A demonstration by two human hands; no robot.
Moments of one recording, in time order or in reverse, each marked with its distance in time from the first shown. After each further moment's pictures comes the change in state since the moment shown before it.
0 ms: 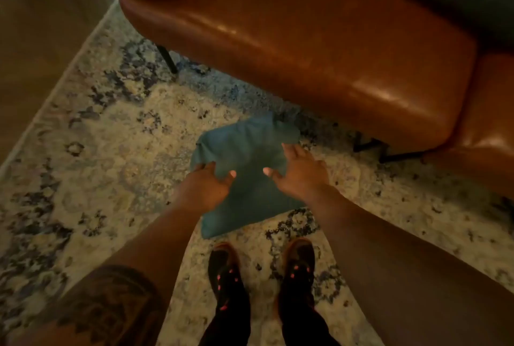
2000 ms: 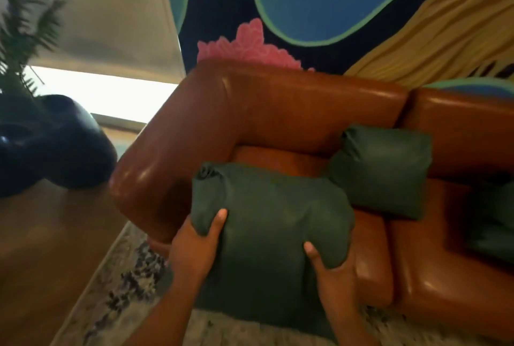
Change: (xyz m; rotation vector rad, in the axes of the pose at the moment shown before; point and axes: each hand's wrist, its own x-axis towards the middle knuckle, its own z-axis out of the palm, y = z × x) left_hand -0.122 0.244 -0.360 -0.542 0.595 0.296; right_hand -0.108 -0.031 -0.325 1.201 0.973 0.126
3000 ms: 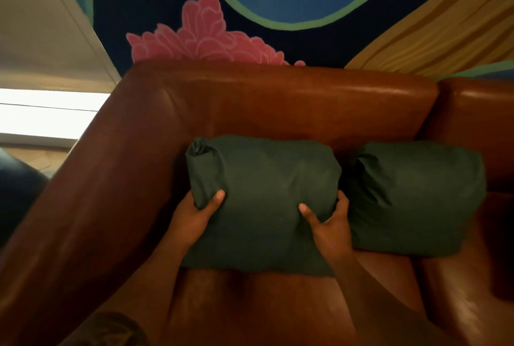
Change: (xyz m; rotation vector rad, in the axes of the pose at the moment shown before) left_hand 0.310 0.069 0.160 -0.171 -0.390 0.115; right_hand 0.314 0.021 0.126 0.064 -0.018 0.099
